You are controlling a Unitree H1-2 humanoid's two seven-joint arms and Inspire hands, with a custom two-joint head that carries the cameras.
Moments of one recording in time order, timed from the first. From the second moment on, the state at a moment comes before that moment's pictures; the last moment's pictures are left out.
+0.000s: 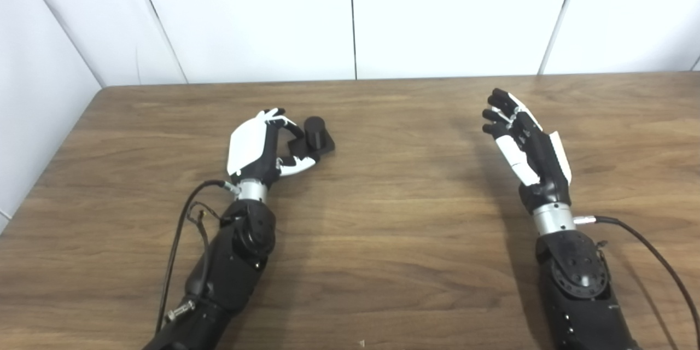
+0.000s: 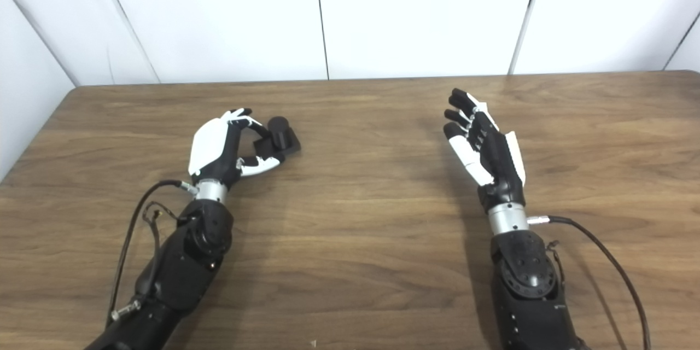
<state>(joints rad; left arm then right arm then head) -0.39 0.20 -0.34 0.37 0.58 0.20 0.30 -0.22 -0.10 -0.05 0.19 -0.01 -0.22 0.00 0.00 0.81</state>
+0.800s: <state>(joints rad) -0.31 0.20 -0.44 0.21 0.66 0.20 0.24 -0.21 -0.11 -0.05 0.17 -0.02 -0.21 -0.01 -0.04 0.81</state>
